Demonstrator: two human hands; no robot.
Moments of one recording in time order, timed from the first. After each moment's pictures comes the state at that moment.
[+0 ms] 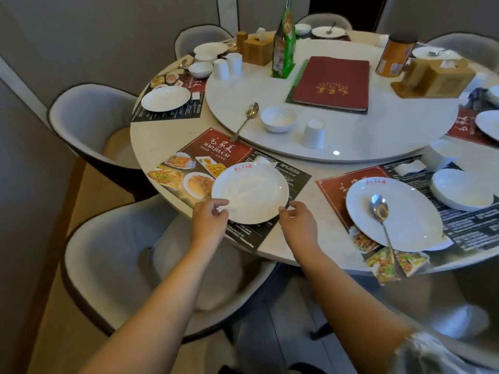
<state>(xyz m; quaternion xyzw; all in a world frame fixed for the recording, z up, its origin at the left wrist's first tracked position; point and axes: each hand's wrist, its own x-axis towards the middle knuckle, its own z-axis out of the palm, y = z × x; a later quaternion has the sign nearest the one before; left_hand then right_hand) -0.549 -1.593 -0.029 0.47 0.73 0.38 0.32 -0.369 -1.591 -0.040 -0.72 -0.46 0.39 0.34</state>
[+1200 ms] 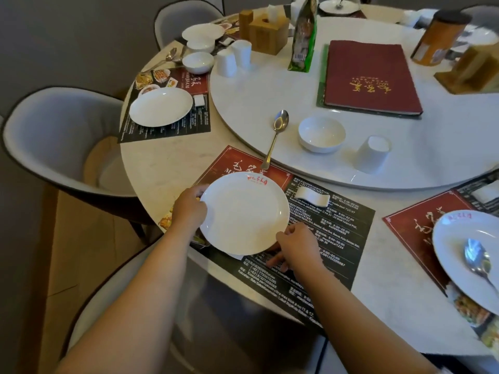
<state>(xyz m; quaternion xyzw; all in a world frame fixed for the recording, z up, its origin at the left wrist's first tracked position) -0.706 -1.375 -0.055 0.51 0.75 0.25 0.35 -0.502 -1.462 -0.048 -0.74 -0.34 0.53 0.24</state>
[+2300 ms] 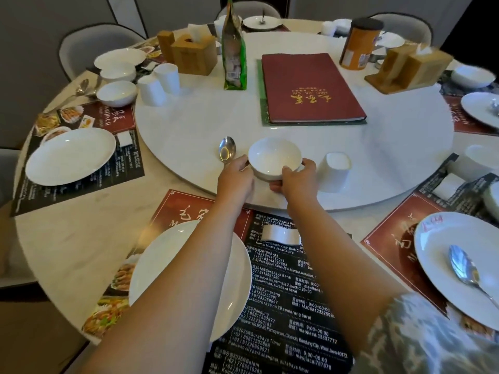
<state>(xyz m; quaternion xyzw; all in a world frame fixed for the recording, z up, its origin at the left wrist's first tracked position) -0.519 -1.248 -0.033 0.56 0.56 0.33 0.52 -0.403 -1.277 -0.055 -0.72 -0.18 0.37 0.56</state>
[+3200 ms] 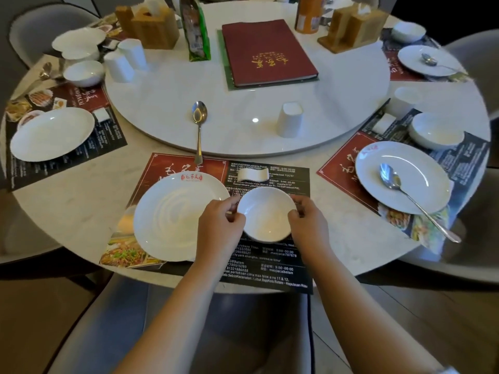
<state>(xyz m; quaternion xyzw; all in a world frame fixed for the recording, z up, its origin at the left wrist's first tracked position) -0.595 -1.449 -0.044 0.71 0.54 0.24 0.38 -0.446 -1.518 -0.057 -0.82 -0.25 0.30 0.42</state>
